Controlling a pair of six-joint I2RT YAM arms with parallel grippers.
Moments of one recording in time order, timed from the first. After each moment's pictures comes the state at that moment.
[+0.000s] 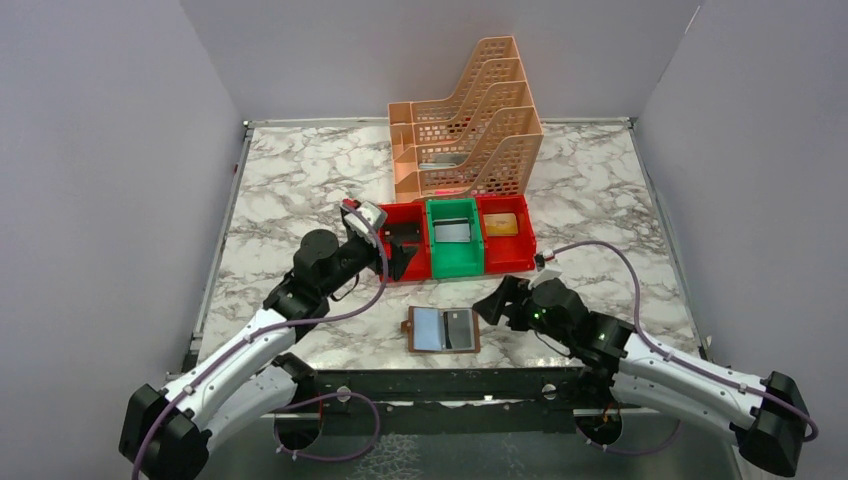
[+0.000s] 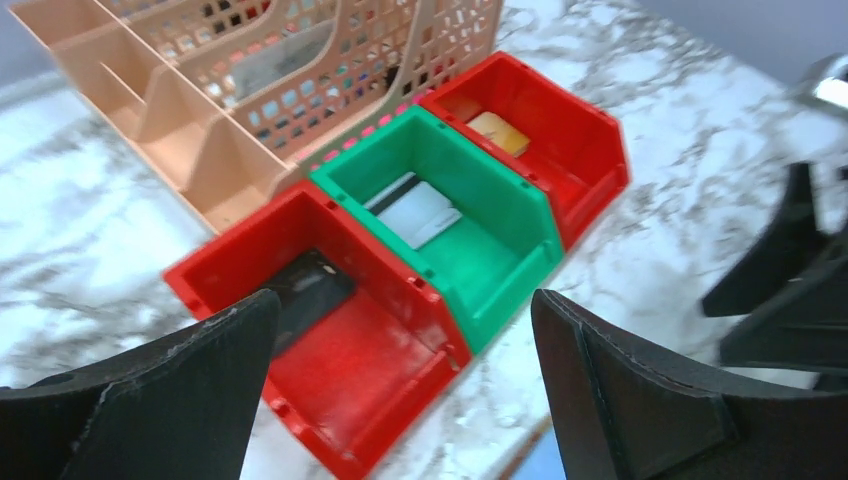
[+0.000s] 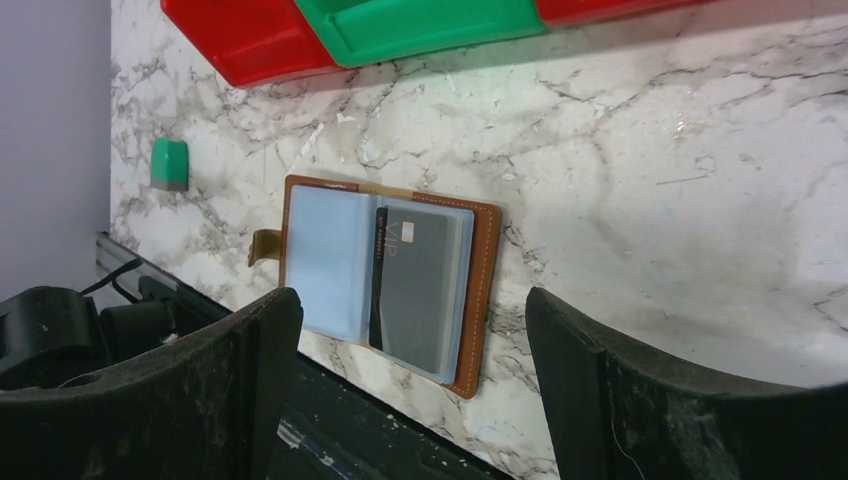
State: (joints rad) left arm -0.60 0.87 0.56 0.17 0.15 0.02; right arm 0.93 0.66 0.32 -0.22 0.22 0.93
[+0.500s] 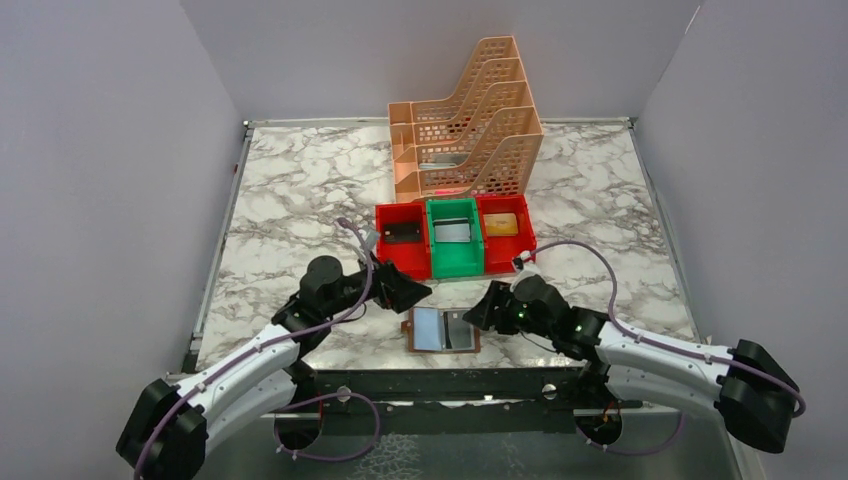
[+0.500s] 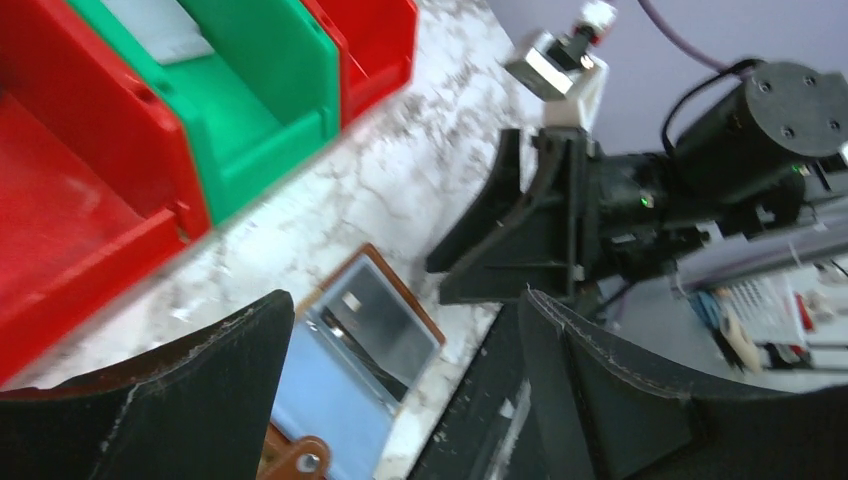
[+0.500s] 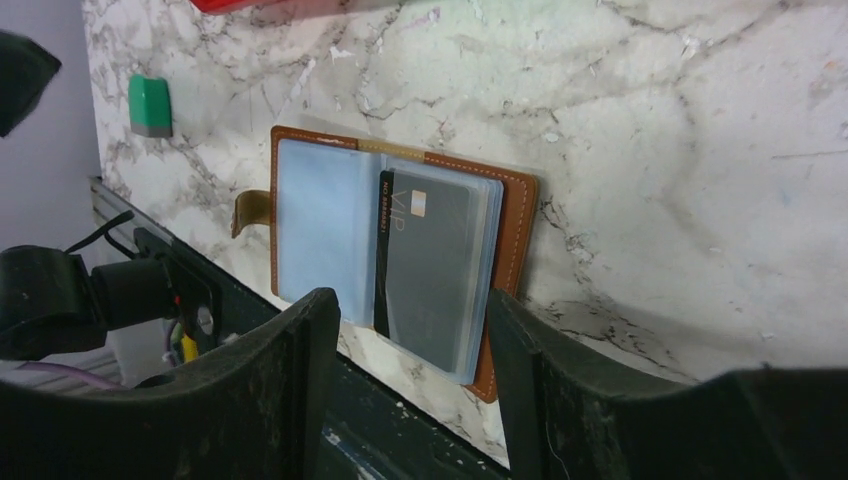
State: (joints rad) left arm -0.61 0.79 0.28 0.36 0.44 -0.62; right arm 0.93 0.88 0.30 -0.02 0.08 0.97
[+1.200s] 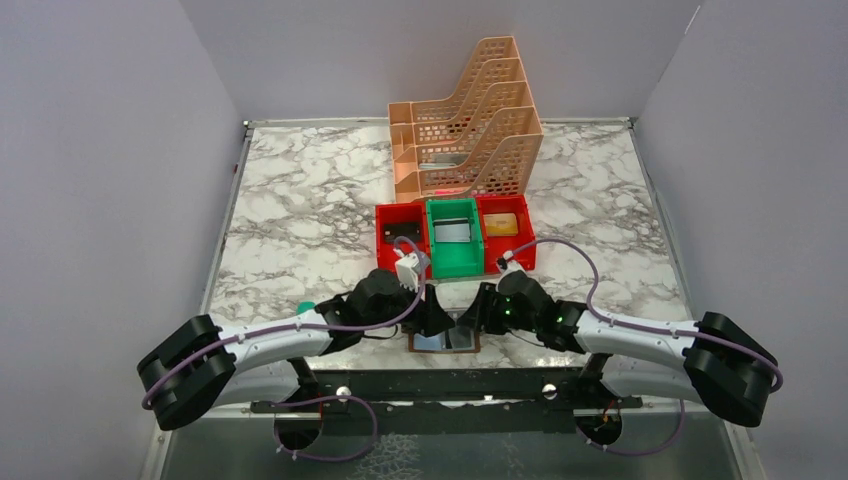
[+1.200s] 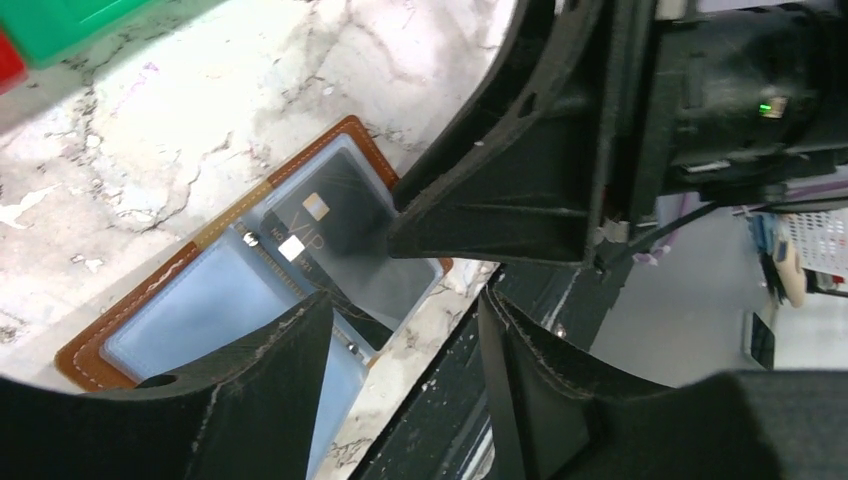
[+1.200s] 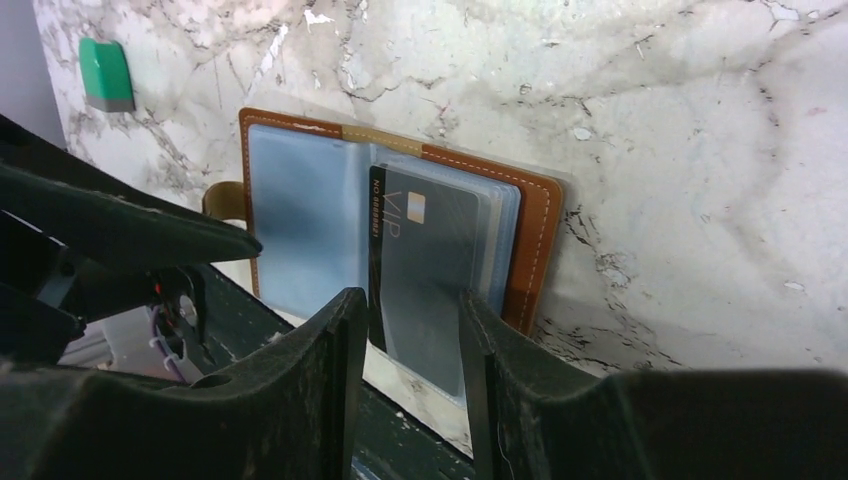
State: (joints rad) left arm -0.95 1.11 0.34 0.33 0.24 -0.70; right arm 0.93 1.12 0.34 0.08 -0.01 0.97
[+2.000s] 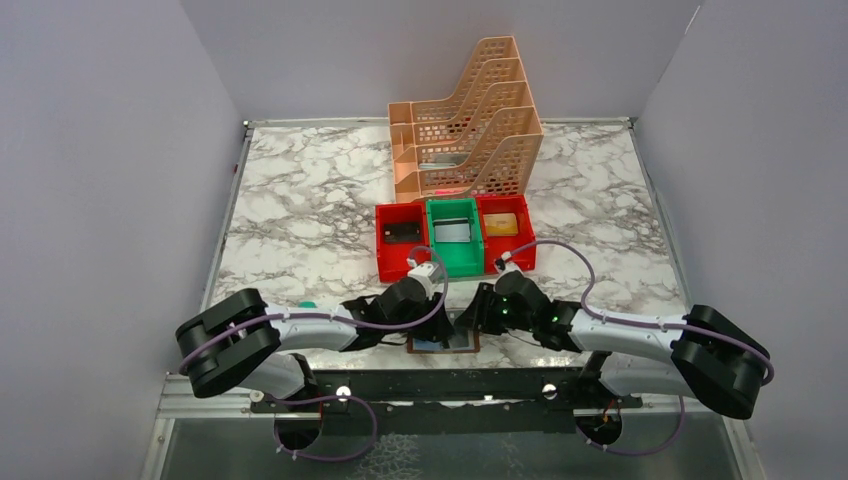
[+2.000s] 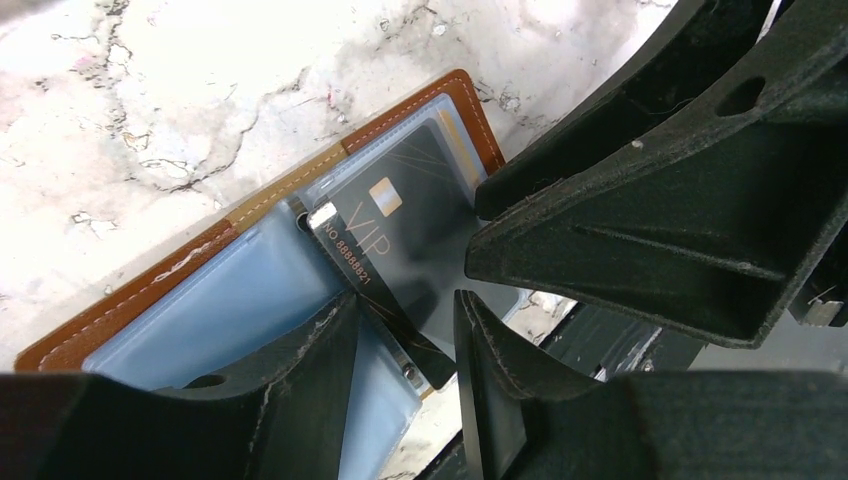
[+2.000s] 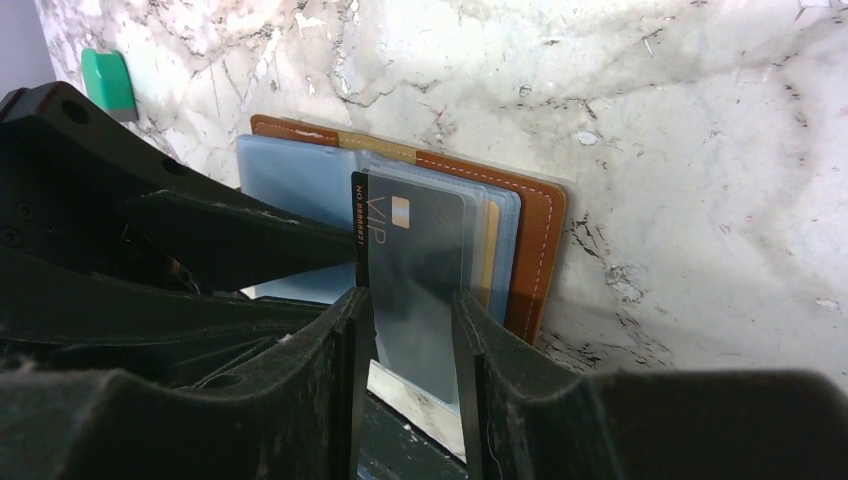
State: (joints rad) left arm -1.05 1.36 0.42 0.28 0.06 -0.75; right arm 0.93 1.18 0.34 0.13 -0.02 1.00
